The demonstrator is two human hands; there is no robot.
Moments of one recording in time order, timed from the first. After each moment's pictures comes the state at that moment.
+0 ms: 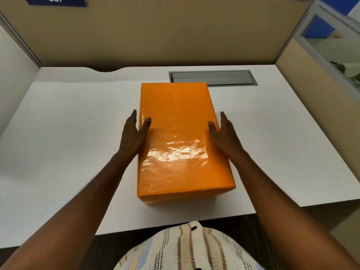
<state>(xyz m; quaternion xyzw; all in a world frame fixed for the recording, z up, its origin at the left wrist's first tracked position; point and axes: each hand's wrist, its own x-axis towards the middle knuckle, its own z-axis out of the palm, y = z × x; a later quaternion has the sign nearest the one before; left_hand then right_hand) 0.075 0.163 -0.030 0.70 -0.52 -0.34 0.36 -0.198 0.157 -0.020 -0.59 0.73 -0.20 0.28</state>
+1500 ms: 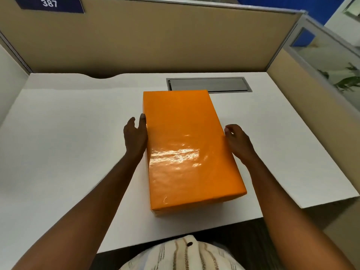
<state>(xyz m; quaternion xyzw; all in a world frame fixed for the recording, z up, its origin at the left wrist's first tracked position) 0.081 0.130 -0.031 0.72 -0.39 -0.39 0.43 -0.207 0.158 -0.004 -0.52 0.75 -0.25 0.33</state>
